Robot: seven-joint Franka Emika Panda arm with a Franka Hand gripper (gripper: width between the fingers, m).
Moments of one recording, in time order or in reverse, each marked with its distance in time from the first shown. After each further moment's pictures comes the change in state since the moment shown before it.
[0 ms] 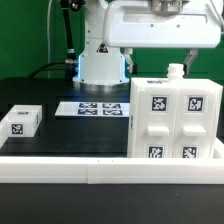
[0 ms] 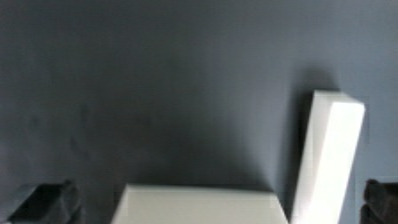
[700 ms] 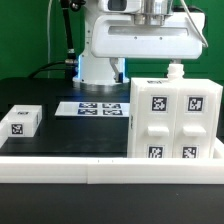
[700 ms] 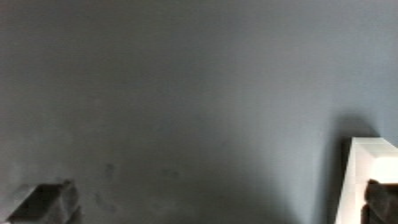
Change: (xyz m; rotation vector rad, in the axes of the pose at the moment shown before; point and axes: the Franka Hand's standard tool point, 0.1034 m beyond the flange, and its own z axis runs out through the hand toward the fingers) arm -0.013 0.014 0.012 -0.002 0.002 0.002
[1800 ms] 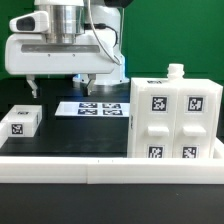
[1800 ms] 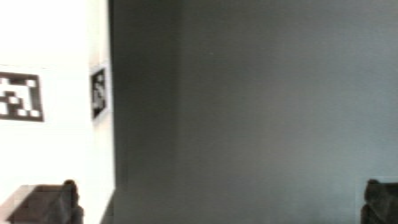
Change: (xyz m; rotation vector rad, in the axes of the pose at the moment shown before) arm -0.041 0.165 0.037 0.004 -0.015 -0.077
